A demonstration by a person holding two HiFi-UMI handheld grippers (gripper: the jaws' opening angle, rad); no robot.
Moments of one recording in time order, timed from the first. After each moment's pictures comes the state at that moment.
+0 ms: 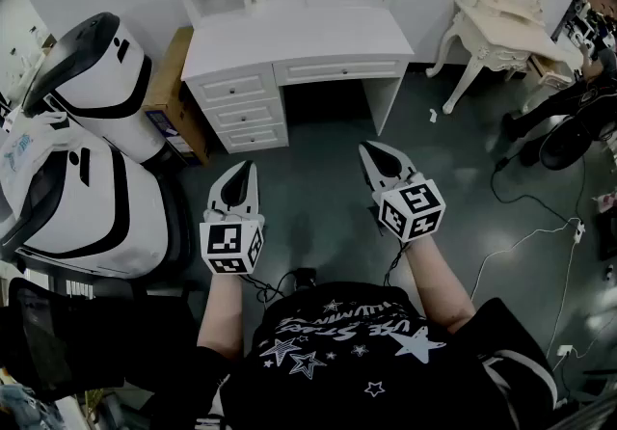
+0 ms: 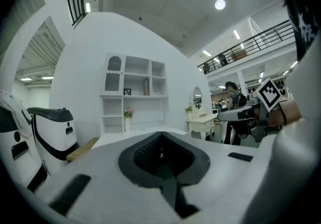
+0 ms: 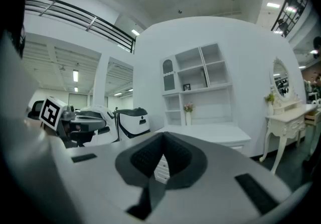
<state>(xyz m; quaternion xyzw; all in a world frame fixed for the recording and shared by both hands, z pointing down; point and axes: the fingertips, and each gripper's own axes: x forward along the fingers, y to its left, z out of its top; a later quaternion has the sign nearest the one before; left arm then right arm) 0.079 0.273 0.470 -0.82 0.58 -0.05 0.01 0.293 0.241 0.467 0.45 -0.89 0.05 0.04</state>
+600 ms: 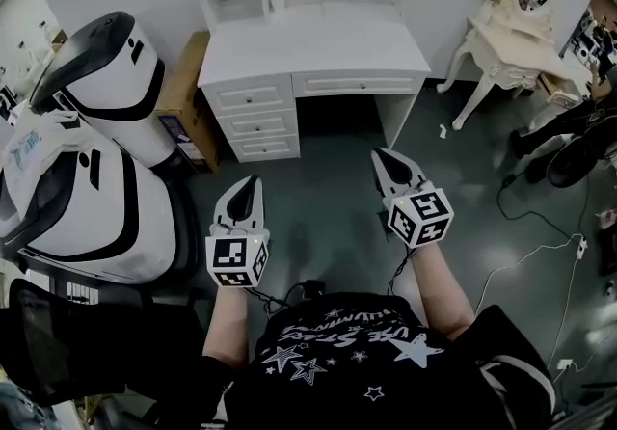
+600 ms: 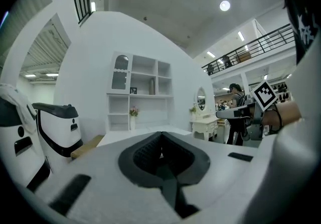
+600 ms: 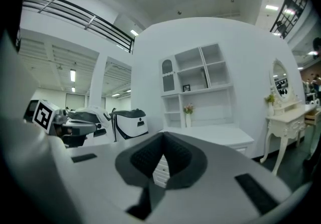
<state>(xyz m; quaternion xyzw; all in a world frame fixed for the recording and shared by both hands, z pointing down) 0.029 0.268 0.478 -0.81 0.59 -0.04 0.00 0.260 0.214 0.463 0.46 -0.88 0.05 0.03</state>
